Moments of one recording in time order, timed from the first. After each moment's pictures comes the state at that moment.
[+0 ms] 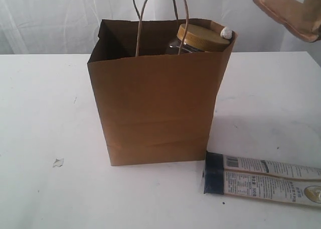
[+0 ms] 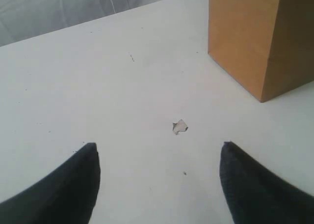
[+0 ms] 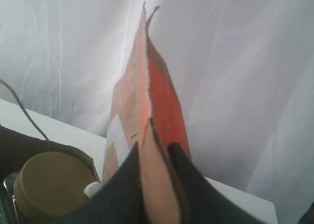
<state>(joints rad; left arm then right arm) -0.30 0.00 0.02 -0.05 0.34 0.19 0.35 0.93 -1.11 -0.28 0.40 0.04</state>
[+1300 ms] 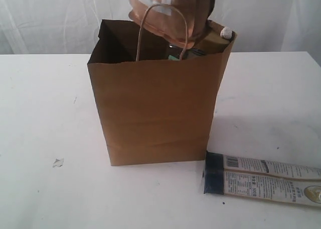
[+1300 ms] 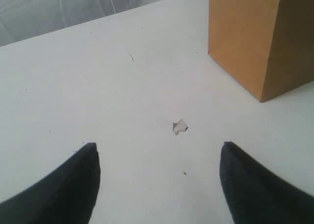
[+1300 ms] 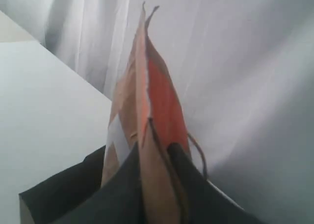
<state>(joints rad) -0.30 0.00 0.02 -0.05 0.34 0.19 0.74 1.19 -1.24 -0.27 0.29 -0.01</state>
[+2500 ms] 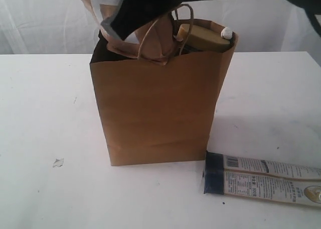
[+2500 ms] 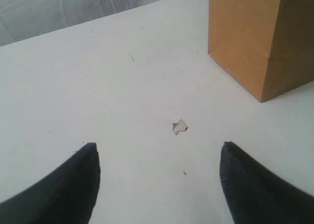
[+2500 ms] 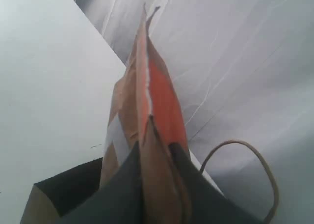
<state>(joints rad) -0.30 0.00 0.02 -0.05 0.34 0.19 0.82 1.37 -1.31 -0.27 0.30 -0.20</state>
